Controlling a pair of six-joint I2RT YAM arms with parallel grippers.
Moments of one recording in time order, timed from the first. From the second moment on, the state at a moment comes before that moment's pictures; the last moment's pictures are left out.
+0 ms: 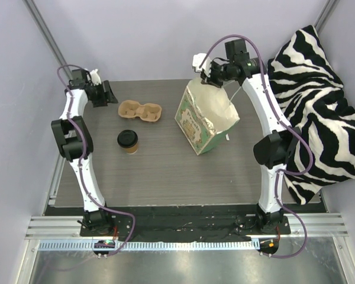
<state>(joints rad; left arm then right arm) 0.20 2.30 2.06 -0.64 0.46 -0.06 0.28 2.10 2.36 -0.97 -0.61 -1.09</state>
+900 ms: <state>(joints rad) 0.16 2.34 2.13 -0.71 0.53 -0.03 0.36 2.04 2.40 -1.15 -0.27 -0.49</state>
